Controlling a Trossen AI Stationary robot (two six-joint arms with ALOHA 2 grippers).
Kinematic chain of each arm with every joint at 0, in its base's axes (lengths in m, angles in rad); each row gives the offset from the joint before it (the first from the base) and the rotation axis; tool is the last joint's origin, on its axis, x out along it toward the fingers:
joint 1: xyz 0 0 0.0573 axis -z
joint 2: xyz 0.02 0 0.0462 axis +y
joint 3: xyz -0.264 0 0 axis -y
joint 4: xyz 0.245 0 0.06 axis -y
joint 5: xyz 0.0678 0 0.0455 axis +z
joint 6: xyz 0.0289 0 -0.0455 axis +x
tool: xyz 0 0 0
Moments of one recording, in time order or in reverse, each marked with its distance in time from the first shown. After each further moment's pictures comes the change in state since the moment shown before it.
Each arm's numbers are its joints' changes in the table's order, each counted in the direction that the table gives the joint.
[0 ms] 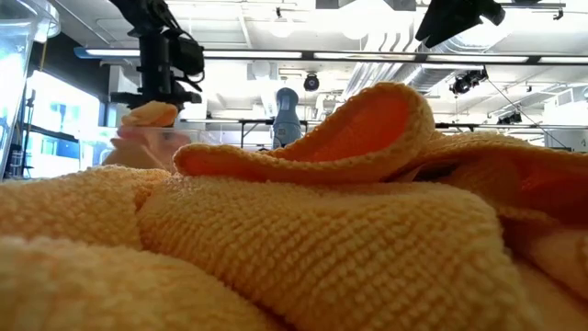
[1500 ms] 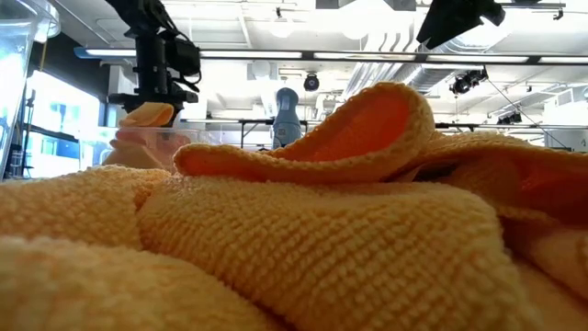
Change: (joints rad) left arm -0.017 -0.010 -0.013 -0.001 -0.037 0.075; right arm 0.000 0.003 0.000 -0.013 0.006 -0.008
